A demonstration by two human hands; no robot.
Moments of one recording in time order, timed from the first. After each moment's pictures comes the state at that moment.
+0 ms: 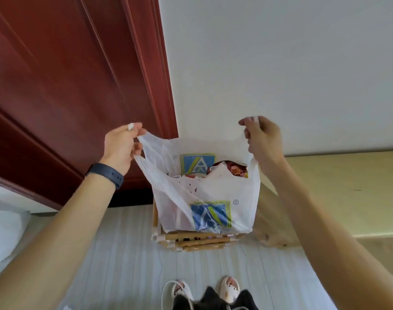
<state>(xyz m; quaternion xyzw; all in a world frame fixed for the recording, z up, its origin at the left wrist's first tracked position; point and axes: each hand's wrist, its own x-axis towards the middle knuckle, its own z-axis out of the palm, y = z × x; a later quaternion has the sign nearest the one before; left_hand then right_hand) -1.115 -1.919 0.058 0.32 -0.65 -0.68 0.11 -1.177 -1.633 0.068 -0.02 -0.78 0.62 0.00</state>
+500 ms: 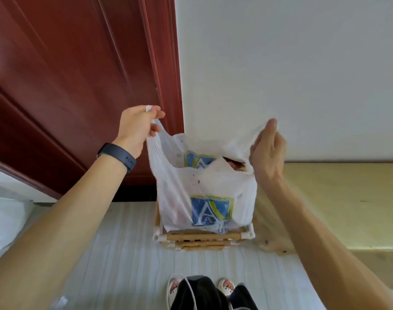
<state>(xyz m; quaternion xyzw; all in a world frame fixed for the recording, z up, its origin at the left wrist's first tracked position) -1.143 -1.912 0.077 0.27 -0.69 -0.66 0.13 -1.165 -1.652 0.047 -0.06 -0.74 0.66 0.07</state>
